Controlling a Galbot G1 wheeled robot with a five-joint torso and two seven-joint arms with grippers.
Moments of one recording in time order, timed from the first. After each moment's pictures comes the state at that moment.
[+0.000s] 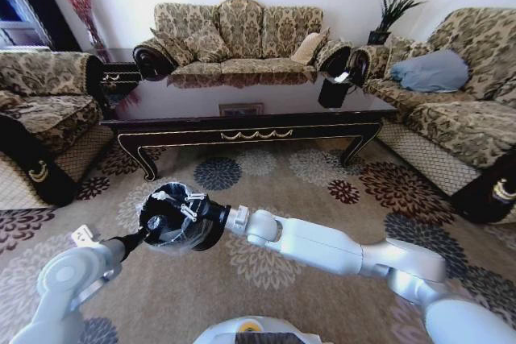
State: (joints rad) left arm 1.45 -1.10 -0.92 -2.23 -1.73 0.73 -0.96; right arm -0.27 1.13 -0.85 1.70 0.55 0.33 -0.05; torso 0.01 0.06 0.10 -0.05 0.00
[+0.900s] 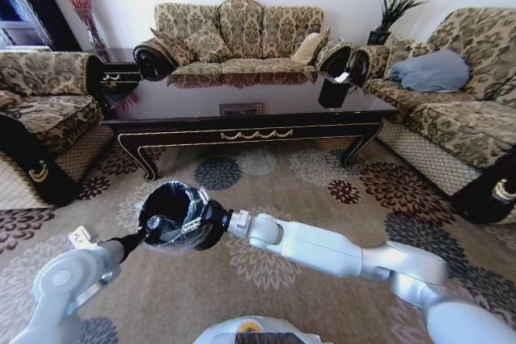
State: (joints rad) left arm 1.47 -1.11 -0.95 -2.25 -1.72 0.73 -0.96; right arm -0.32 1.07 -0.79 1.69 0.55 0.33 -0.03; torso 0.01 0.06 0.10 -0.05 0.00
